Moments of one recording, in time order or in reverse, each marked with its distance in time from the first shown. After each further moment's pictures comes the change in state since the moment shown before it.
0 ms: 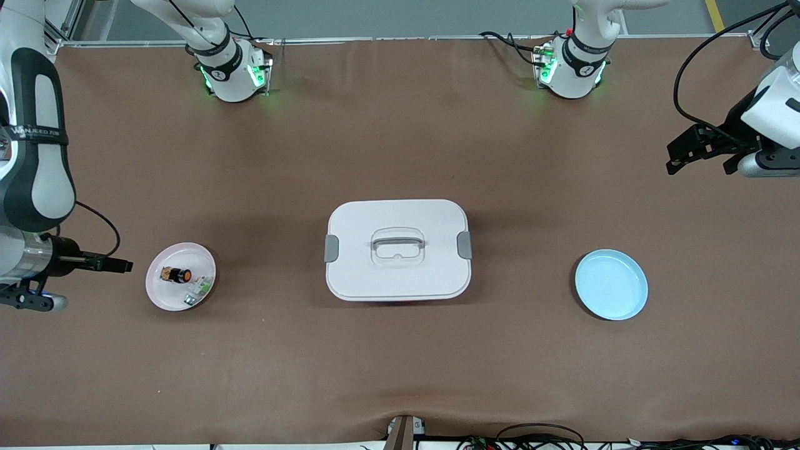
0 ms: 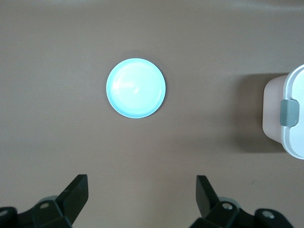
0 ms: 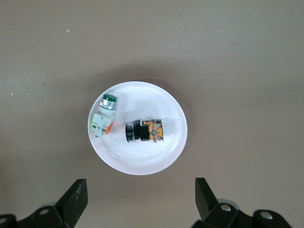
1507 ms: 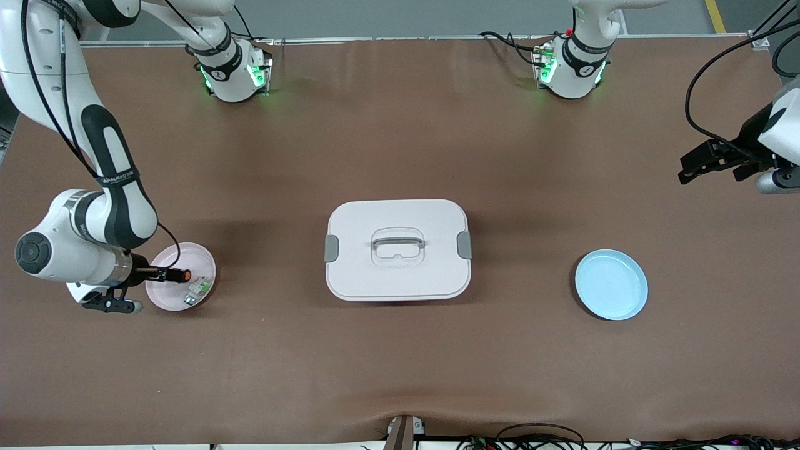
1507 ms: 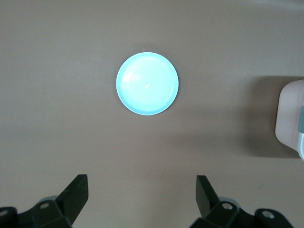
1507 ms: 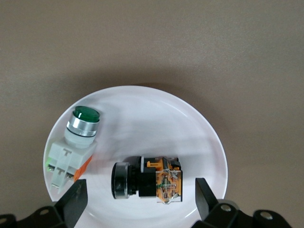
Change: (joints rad) left arm 0.045 0.039 0.012 0.000 0.000 -0.001 0.000; right arm 0.034 0.122 0.001 -0.233 0.003 0.400 -0.067
